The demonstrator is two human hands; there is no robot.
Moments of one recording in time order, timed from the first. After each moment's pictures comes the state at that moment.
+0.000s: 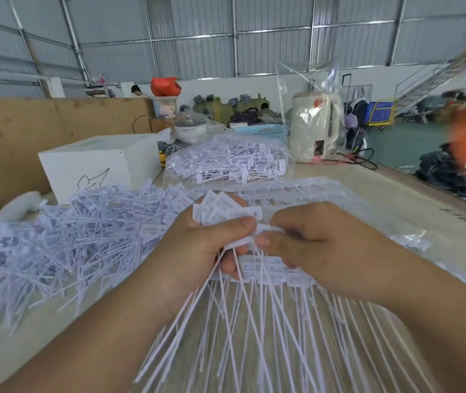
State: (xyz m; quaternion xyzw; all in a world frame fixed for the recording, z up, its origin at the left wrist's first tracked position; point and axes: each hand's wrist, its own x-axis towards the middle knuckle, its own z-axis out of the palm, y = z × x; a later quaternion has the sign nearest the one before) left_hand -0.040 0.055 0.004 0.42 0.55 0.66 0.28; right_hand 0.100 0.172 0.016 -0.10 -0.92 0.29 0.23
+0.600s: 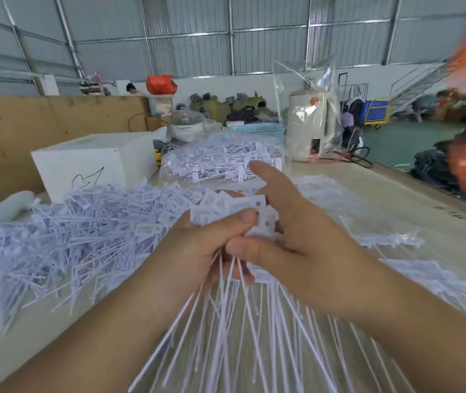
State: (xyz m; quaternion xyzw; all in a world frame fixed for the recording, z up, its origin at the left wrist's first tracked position) left_hand -0.035 0.055 -0.002 0.39 0.51 0.68 0.34; right_hand 0.087 0.160 -0.004 -0.06 -0.88 0.37 0.29
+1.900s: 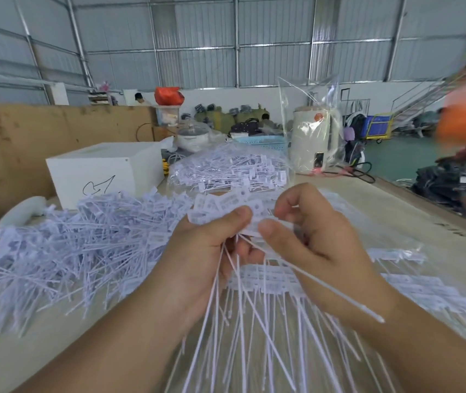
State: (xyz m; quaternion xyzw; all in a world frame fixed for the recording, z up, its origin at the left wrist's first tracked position) left_hand -0.032 0.059 0.008 0.33 0.45 0.77 0.30; right_hand 0.086 0.156 -0.001 -0.04 -0.82 0.35 0.45
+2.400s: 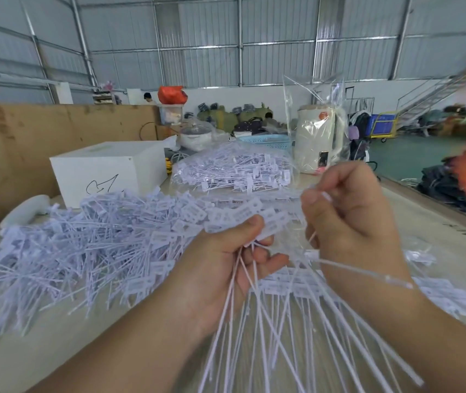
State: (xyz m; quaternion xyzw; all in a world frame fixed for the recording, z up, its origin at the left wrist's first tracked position) left_hand -0.028 0.069 -0.001 0.27 0.38 0.77 0.44; right_hand 0.084 0.162 0.005 -0.04 -0.71 0.42 0.56
